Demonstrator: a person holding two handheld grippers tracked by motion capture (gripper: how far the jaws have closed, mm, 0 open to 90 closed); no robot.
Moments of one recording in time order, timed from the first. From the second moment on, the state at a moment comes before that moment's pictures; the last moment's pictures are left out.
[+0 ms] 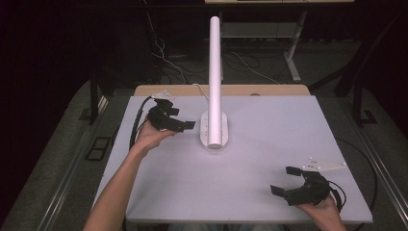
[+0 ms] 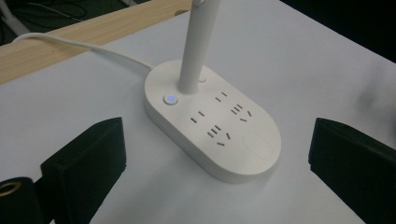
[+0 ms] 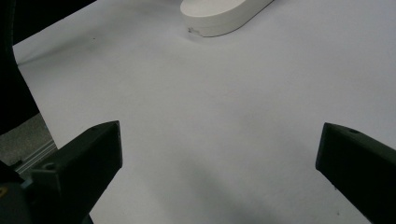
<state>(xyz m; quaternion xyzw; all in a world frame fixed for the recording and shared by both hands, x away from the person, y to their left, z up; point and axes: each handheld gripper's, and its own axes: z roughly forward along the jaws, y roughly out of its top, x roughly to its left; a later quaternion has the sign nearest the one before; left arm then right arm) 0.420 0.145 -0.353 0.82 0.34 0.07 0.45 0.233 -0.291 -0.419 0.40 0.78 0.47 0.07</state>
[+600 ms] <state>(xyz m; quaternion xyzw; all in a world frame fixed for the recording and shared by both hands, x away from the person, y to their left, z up) 0.451 0.128 -0.349 0.81 0.36 0.07 0.45 0.233 -0.293 -0.419 0.41 0.78 0.47 0.07</state>
